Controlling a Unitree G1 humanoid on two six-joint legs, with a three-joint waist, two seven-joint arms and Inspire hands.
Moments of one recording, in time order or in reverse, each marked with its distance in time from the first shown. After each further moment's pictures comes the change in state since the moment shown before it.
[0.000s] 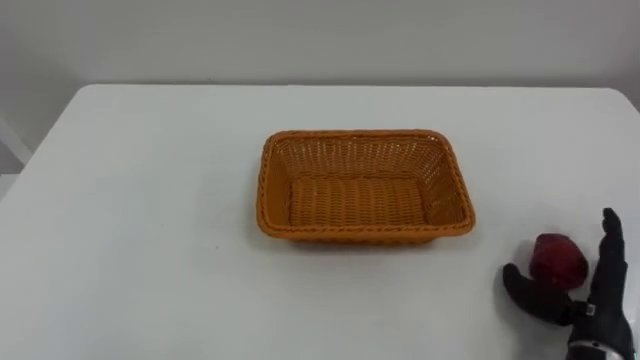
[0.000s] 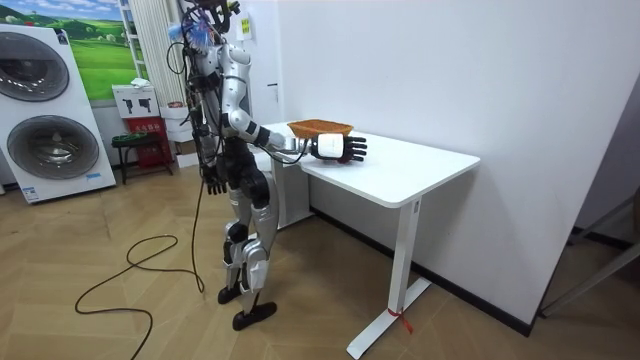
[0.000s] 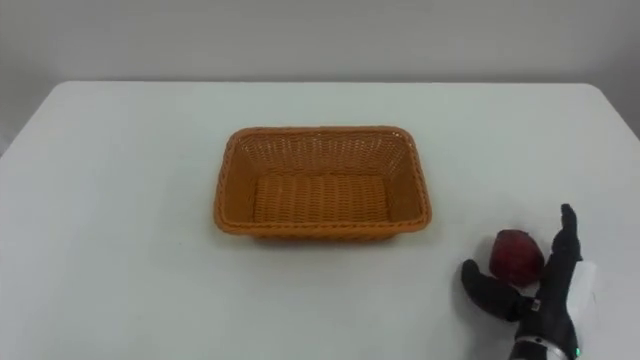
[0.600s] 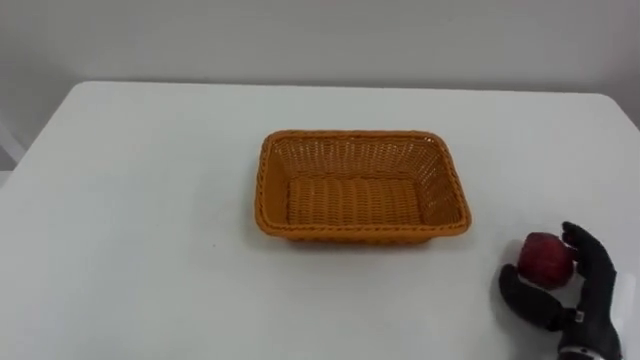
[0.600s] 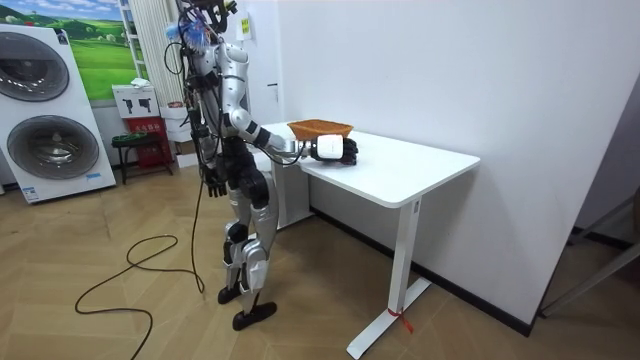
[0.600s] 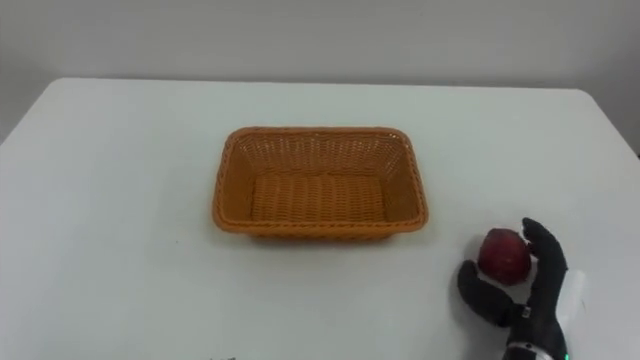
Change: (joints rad) left arm -0.008 0.001 -0.037 0.022 -0.001 -0.001 0.004; right arm -0.050 -0.010 0.007 0.137 -0.049 -0.049 -0.047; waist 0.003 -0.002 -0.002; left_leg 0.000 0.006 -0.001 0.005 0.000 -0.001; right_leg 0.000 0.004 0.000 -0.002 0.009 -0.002
